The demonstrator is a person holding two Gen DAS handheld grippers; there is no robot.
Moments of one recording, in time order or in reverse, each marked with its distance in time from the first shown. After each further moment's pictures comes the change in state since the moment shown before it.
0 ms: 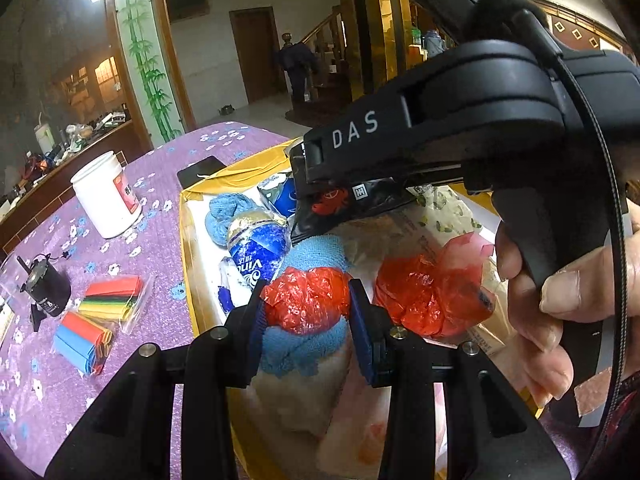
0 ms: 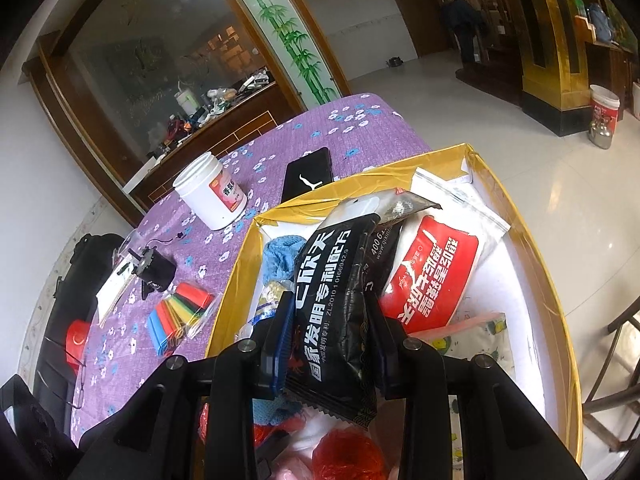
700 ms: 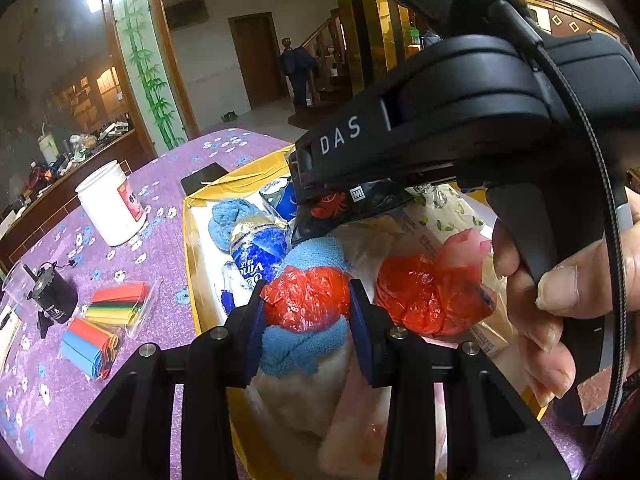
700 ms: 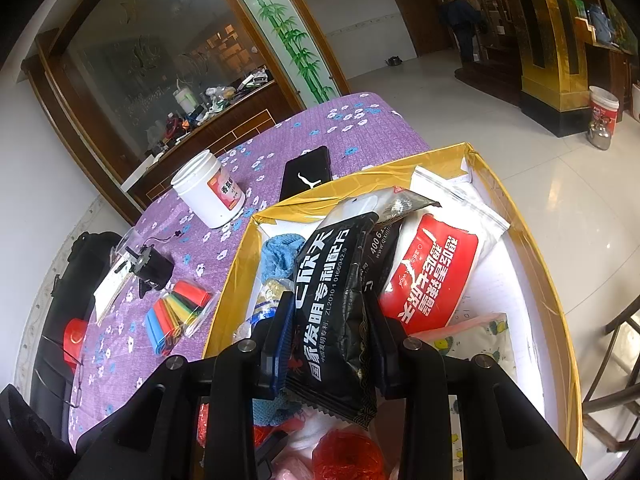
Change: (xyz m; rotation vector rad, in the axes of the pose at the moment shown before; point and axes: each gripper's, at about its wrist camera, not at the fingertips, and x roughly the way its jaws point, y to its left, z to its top) left arm -0.007 -0.009 -0.002 0.025 -0.017 0.022; right arm 0.002 0.001 -0.003 -0.002 0.002 -0.006
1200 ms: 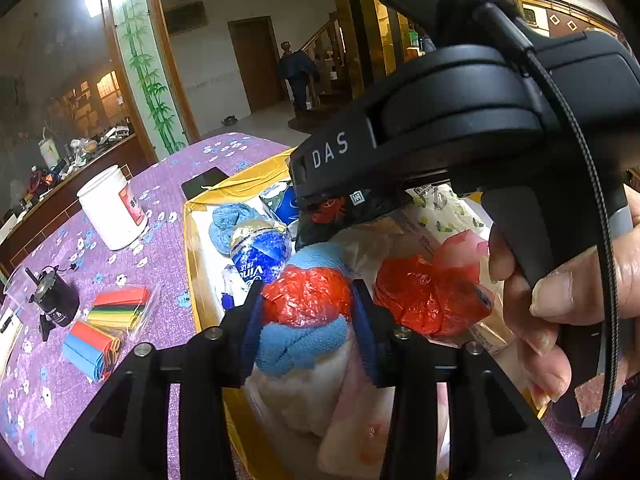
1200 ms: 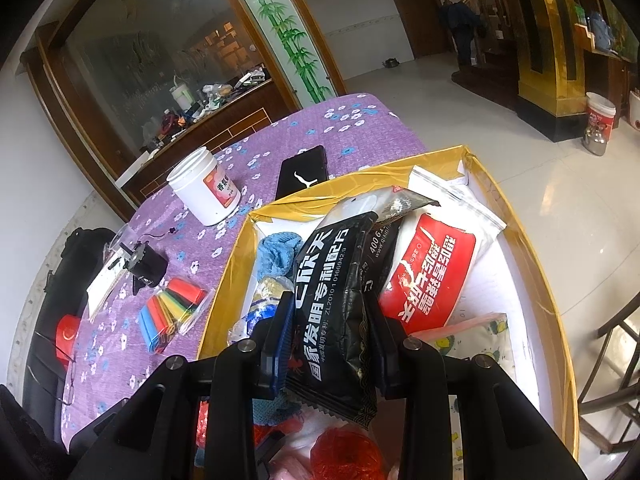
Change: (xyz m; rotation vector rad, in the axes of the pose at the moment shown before) left arm -0.002 -0.002 0.001 0.009 -0.014 0.003; right arm 0.002 0.006 -0.002 -0.019 -0.001 -0.036
